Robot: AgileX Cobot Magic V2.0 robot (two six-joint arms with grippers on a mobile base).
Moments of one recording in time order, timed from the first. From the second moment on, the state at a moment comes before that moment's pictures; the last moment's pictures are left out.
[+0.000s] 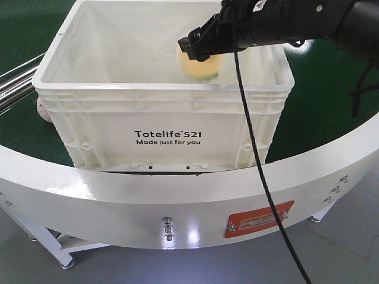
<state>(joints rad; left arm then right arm) 0.00 0.59 -0.61 0.03 0.70 0.00 0.45 1.68 -1.48 0.31 0.46 -0.56</state>
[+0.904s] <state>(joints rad) 0.12 1.26 -0.99 0.18 0.82 -0.06 0.45 1.18 -1.12 0.04 0.61 -0.23</state>
